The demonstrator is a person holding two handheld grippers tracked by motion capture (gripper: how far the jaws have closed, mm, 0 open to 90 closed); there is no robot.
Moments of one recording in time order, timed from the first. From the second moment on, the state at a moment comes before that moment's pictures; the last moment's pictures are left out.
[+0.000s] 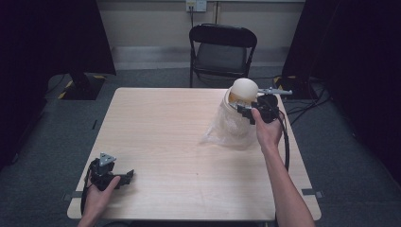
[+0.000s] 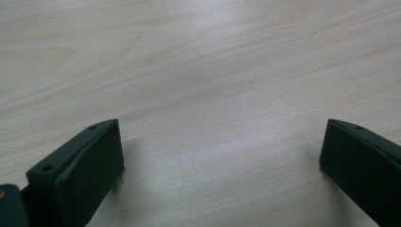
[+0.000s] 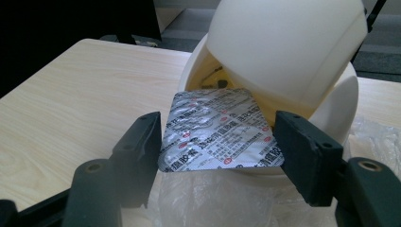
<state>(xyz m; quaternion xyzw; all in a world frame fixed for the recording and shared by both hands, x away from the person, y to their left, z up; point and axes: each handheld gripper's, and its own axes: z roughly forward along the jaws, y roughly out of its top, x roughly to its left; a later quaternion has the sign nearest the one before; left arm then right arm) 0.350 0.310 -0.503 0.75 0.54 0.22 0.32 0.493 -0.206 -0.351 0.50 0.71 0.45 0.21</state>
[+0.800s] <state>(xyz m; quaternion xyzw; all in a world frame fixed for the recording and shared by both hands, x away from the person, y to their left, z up) 0.350 0.310 -0.503 0.75 0.54 0.22 0.31 0.504 -0.196 -0.356 0.54 0.69 0.43 0.22</state>
